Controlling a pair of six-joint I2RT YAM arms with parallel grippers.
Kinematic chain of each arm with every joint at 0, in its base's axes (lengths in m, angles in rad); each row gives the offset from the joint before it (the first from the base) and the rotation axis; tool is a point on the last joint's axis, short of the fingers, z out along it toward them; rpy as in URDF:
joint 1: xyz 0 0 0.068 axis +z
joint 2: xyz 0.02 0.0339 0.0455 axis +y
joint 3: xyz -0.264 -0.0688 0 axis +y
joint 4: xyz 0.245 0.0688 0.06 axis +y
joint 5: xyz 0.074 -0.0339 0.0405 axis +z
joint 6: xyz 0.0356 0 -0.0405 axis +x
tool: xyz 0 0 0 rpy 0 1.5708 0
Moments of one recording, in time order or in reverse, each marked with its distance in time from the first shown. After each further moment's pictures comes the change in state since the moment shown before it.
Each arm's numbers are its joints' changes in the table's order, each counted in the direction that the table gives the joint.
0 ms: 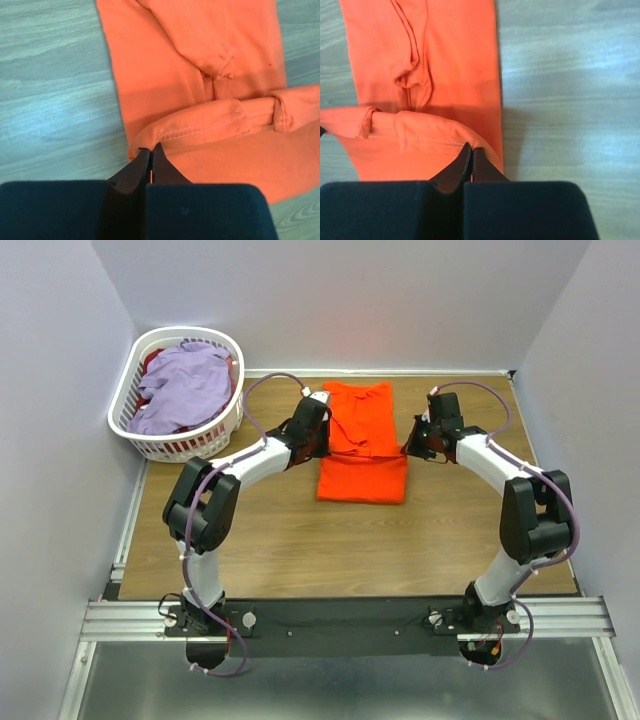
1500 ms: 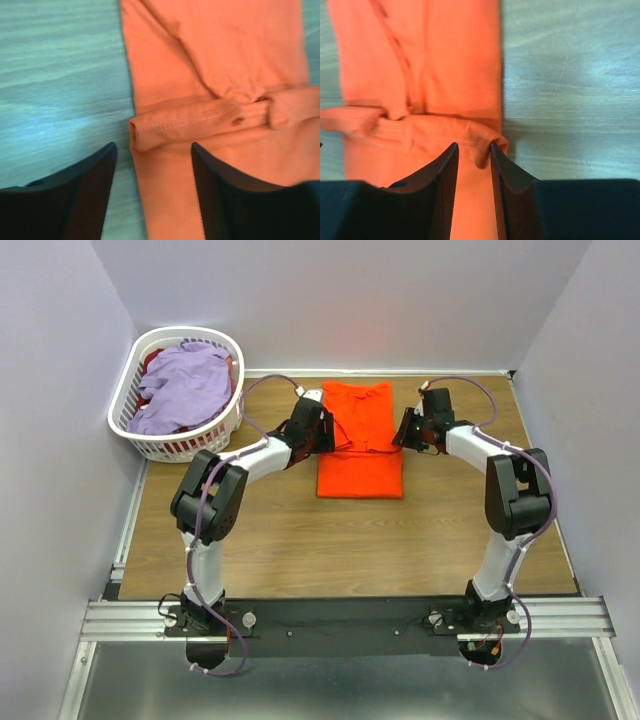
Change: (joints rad) left arm 0.033 0.111 -0.008 -0.143 0.035 -0.022; right arm -0.016 0.222 -0.114 -0.129 0.047 -0.060
